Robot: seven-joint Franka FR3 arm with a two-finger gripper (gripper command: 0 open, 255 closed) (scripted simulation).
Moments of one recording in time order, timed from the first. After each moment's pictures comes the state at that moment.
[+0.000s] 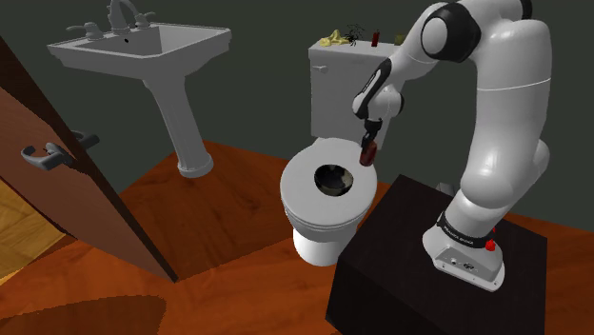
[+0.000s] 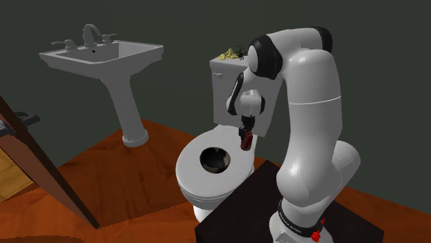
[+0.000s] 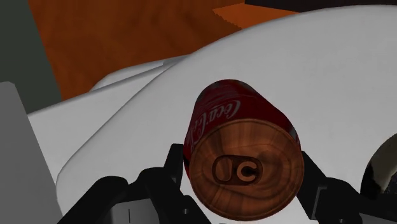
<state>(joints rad) -0.24 0.42 -0.34 -2.26 0.29 2.65 -0.91</state>
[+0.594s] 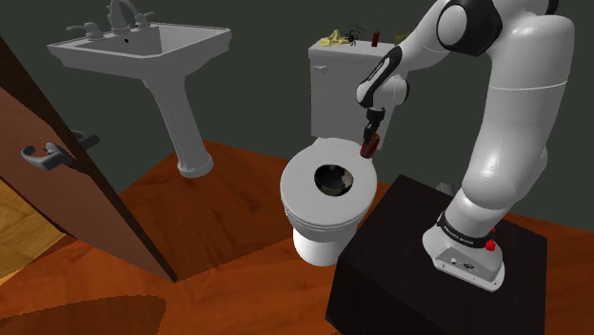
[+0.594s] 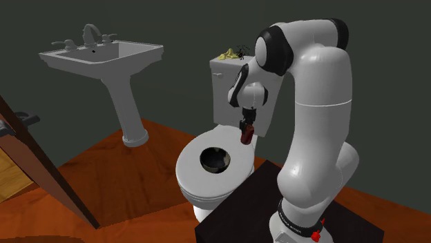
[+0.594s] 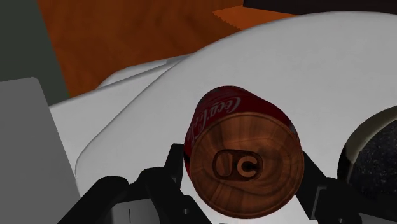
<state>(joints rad) -0.20 0.31 -0.40 -2.27 0.21 2.55 -0.86</state>
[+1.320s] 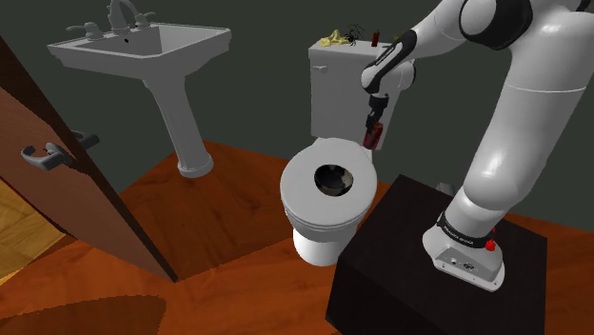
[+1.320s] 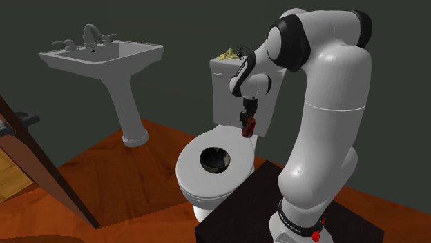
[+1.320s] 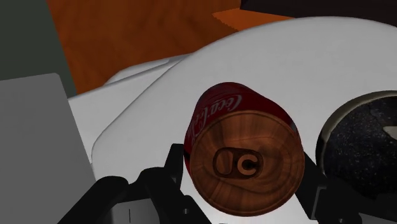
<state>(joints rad) -0.17 0.18 -0.44 -2.27 0.11 2.43 -0.79</state>
